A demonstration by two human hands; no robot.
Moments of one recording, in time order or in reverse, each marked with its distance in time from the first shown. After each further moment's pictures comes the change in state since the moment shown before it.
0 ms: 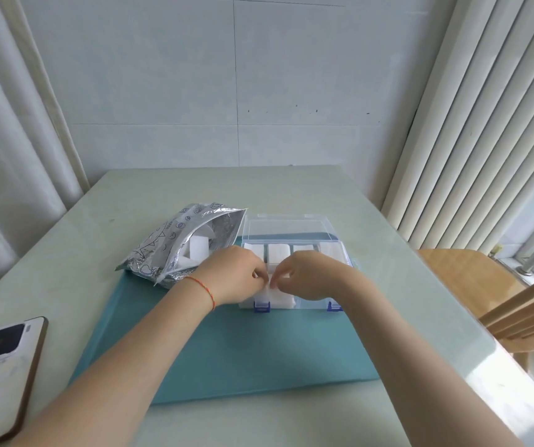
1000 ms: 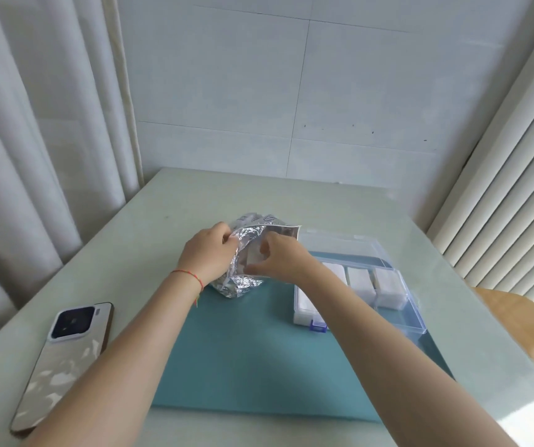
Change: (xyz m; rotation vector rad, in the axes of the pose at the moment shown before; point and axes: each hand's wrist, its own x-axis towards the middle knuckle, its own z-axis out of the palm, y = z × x) left_hand -0.016 -0.120 -0.021 -0.290 0.458 -0.450; right_hand 0.082 -0.111 0.017 0.078 0.196 -0.109
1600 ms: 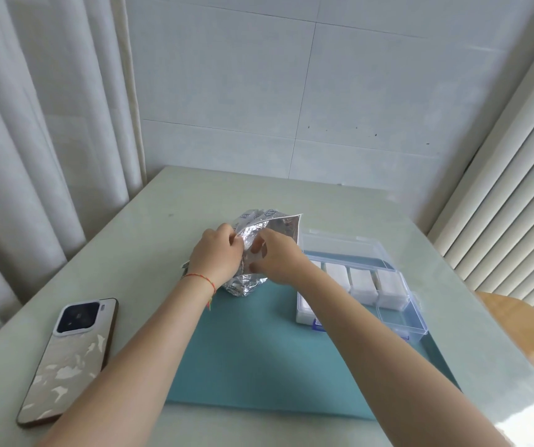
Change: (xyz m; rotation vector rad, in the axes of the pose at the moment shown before) left_hand 0.000 -0.003 0.015 -0.128 0.044 -0.076; right_hand 0.001 -0.011 0.006 0.153 0.036 -0.041
